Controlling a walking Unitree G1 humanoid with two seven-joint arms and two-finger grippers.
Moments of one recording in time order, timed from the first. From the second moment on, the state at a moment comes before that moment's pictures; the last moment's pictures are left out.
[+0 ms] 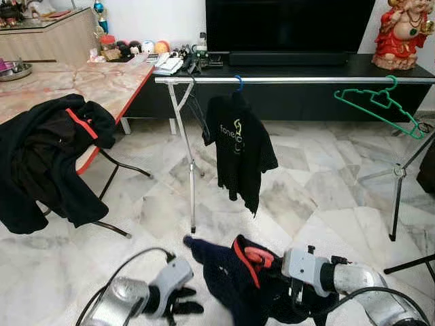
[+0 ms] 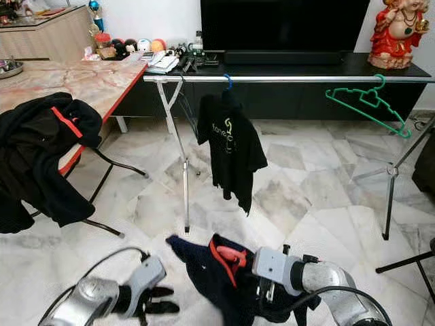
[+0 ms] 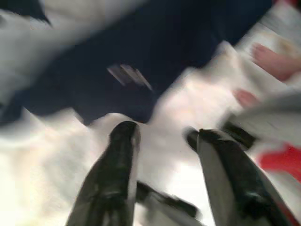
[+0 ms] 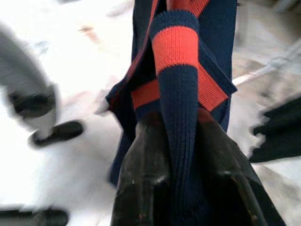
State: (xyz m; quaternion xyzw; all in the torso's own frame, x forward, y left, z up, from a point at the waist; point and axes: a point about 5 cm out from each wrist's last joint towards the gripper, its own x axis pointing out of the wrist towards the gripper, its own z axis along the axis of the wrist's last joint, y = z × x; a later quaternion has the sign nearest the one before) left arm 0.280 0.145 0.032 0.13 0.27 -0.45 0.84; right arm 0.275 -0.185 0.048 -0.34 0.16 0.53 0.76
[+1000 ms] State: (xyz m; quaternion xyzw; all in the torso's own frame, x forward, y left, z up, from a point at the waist) left arm 0.276 0.115 0.044 0.09 0.26 -0.57 0.77; right arm 0.270 -0.177 0.042 -0.34 0.17 0.61 0.69
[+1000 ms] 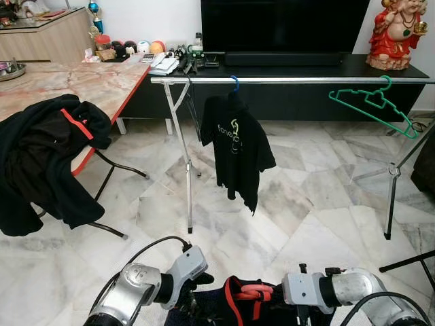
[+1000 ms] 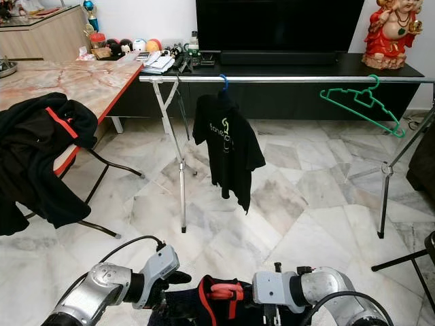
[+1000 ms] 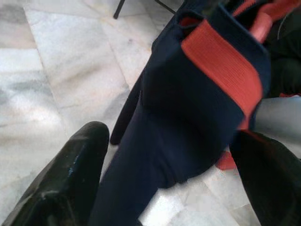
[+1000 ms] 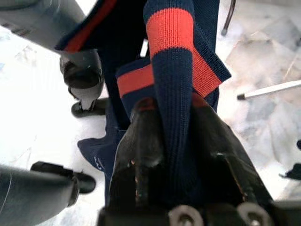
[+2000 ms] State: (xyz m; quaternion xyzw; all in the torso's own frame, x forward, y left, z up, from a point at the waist) left arm 0.276 0.097 0.037 0.08 0.24 -0.56 0.79; right arm 0.276 -0.162 0.048 -0.28 0.17 0.63 0.71
